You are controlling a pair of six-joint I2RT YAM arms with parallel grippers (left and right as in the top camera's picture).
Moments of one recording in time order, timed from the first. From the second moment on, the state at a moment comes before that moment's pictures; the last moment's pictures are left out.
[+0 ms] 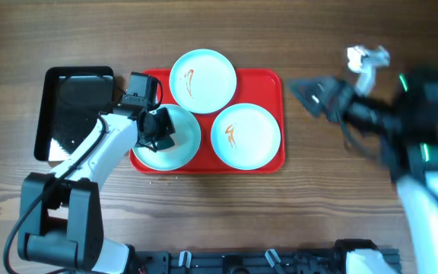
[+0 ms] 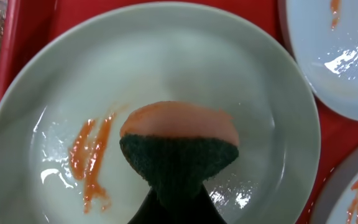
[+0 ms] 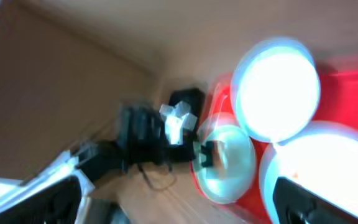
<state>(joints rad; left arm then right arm) -0.20 1.66 0.99 -0.62 0.07 -0.53 0.03 1.20 1.20 -0.63 -0.89 0.51</state>
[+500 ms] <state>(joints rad) -0.20 1.66 0.99 -0.63 0.07 -0.54 0.51 2.06 1.72 -0.88 -0.53 0.21</state>
